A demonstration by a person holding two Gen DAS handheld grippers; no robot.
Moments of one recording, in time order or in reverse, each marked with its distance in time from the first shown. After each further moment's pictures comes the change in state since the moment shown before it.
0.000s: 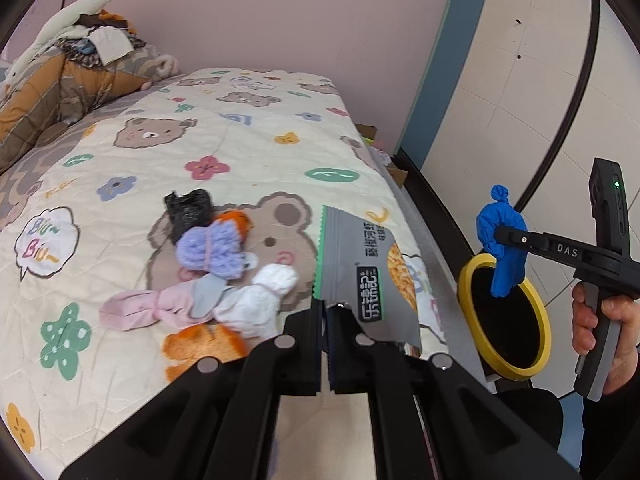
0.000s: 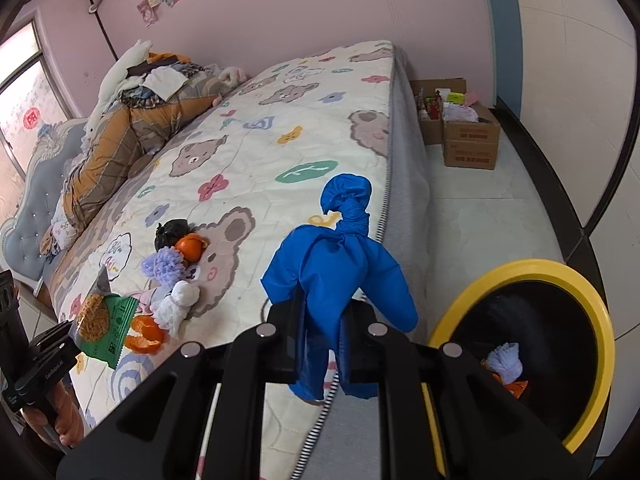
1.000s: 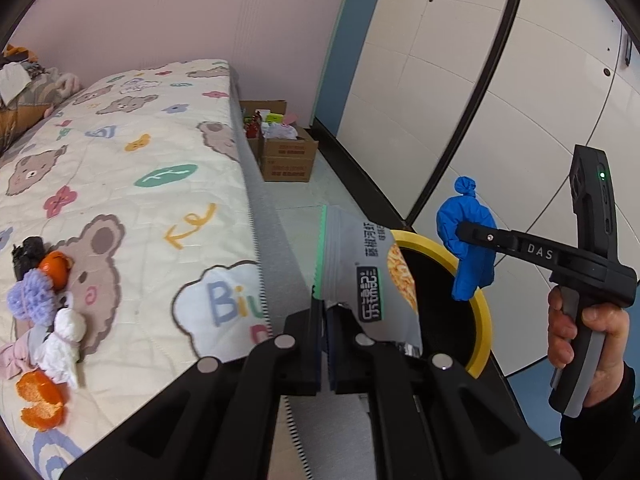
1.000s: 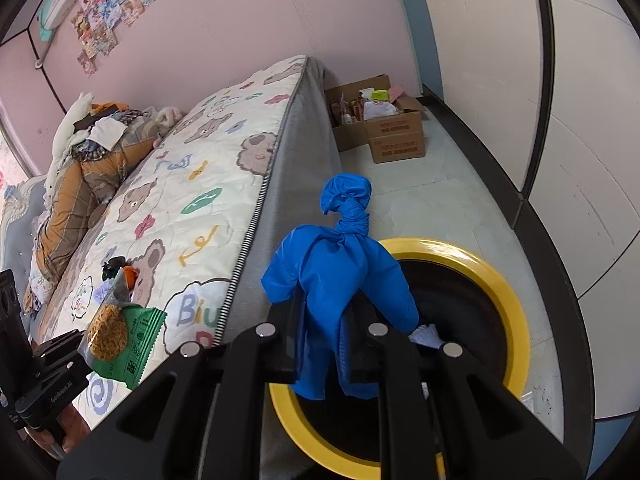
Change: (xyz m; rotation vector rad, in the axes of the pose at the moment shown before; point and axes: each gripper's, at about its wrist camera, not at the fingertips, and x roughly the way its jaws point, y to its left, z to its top) left arm 0.074 -0.175 0.011 0.179 0.094 -0.204; right arm -0.071 -0.150 -0.026 0.189 -0.056 -0.128
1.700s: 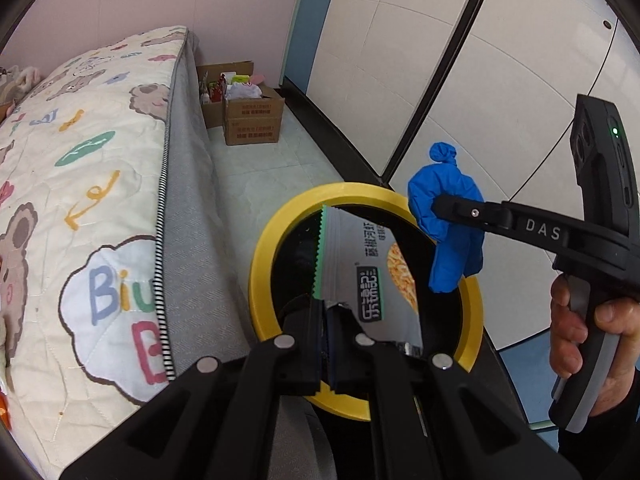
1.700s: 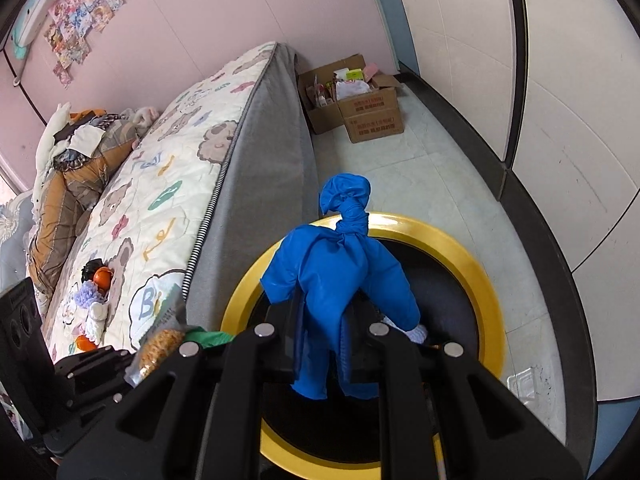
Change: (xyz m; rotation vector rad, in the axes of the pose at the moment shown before) left arm 0.083 -0.061 -0.010 0.050 0.149 -0.052; right arm 0.020 -0.058 -0.011 0.078 0.062 -0.033
